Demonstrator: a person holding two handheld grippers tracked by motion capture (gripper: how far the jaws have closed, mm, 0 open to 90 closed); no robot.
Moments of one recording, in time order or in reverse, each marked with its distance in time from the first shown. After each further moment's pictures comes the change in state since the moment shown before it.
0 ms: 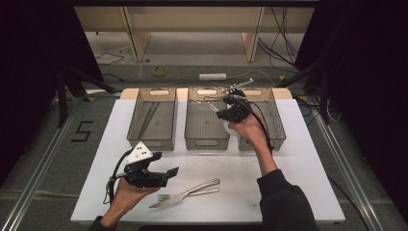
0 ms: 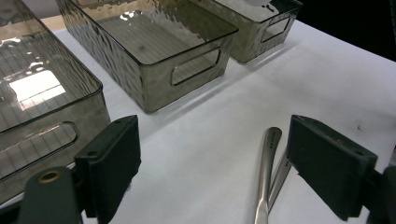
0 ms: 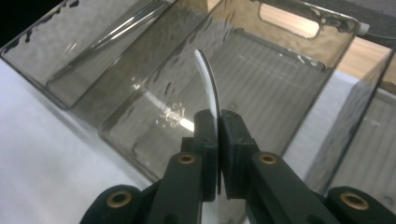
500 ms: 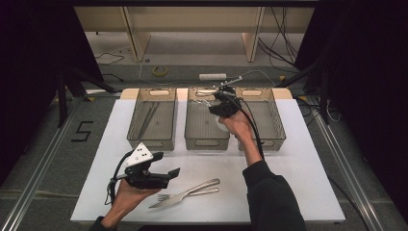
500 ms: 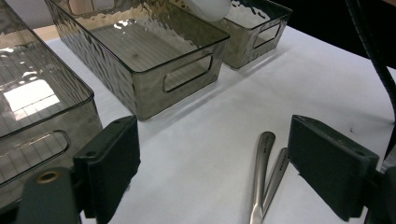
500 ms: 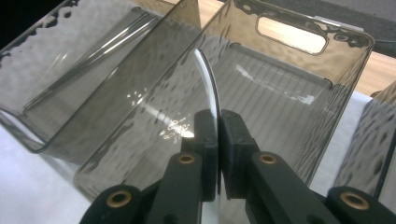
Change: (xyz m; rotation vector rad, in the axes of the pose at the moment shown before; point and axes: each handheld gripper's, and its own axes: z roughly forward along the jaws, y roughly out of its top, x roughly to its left) left arm -0.003 -0.002 0.001 -0.025 -0.018 0.016; right arm 0.000 0.015 0.038 -0.027 -0.023 0.033
